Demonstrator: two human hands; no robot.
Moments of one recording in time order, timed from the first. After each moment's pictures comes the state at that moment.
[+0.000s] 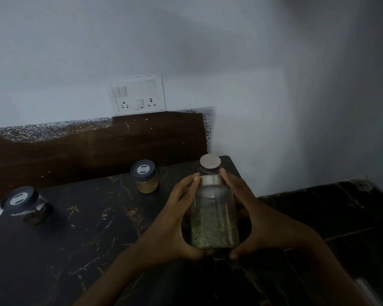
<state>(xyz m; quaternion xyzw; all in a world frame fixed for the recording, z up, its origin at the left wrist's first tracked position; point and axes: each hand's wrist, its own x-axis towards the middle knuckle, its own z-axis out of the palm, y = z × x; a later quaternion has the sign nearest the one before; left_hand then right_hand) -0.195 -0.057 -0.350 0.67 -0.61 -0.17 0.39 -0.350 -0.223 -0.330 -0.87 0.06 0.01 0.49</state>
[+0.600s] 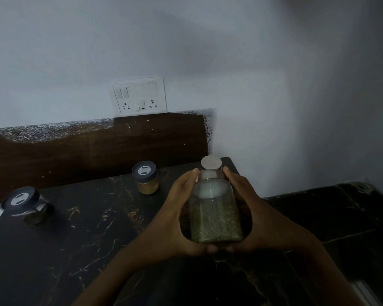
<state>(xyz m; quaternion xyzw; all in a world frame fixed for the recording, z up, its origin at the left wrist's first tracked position) -0.194 -0.054 -0.336 0.65 -0.58 -0.22 0.44 -0.345 -0.218 -0.331 -0.88 0.09 -0.04 0.47</state>
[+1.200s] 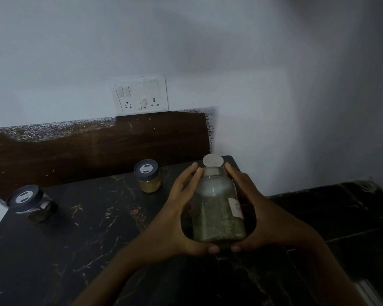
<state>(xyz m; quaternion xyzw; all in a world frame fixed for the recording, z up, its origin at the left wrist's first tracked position) -0.199 -0.051 -0.331 0.64 -0.59 -0.21 0.43 -0.346 -0.221 -0.329 -0.85 0.08 -0.03 0.52</state>
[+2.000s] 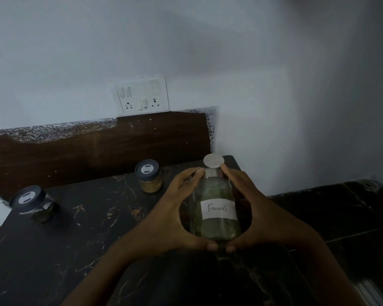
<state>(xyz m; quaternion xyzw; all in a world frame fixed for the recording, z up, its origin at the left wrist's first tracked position) -0.190 -0.052 -0.323 0.67 -0.59 -0.22 0.39 -0.343 -0.219 -0.327 -0.87 0.09 -0.03 0.49</state>
